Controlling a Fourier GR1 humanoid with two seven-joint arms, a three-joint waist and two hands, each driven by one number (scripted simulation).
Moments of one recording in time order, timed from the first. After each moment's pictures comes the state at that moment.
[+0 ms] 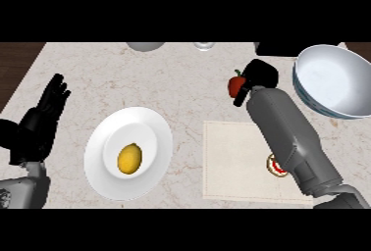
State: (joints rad) left arm -0.16 0.25 0.11 -1.58 -0.02 0.05 0.15; right arm -0.97 -0.11 0.02 -0.53 0.95 -0.05 0.70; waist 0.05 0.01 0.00
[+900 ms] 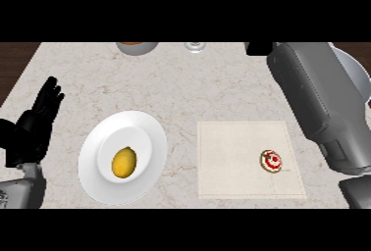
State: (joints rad) left arm -0.15 0.26 0.13 -1.56 -0.03 0.06 0.15; right arm -1.16 -0.25 0.06 -0.76 1.17 -0.23 0.97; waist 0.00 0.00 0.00
